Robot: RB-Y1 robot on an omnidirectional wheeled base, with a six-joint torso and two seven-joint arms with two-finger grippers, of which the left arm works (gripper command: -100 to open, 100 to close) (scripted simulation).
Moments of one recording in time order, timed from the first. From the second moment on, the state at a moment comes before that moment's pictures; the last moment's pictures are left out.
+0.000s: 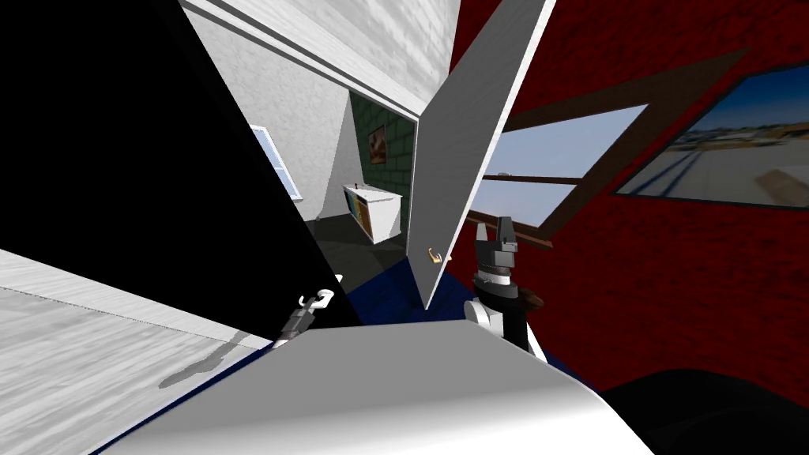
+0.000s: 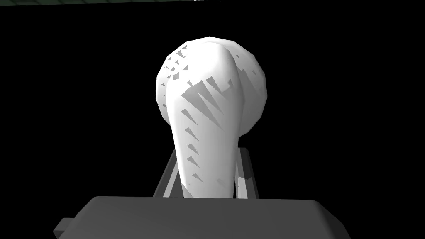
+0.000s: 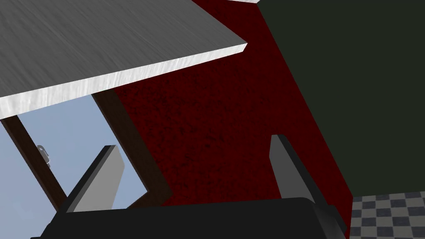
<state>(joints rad) 0.17 0.46 -0.04 -0.60 0.06 -1.14 0.42</state>
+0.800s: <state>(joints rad) 0.20 0.48 -0.05 -0.55 0.05 -1.24 0.45</state>
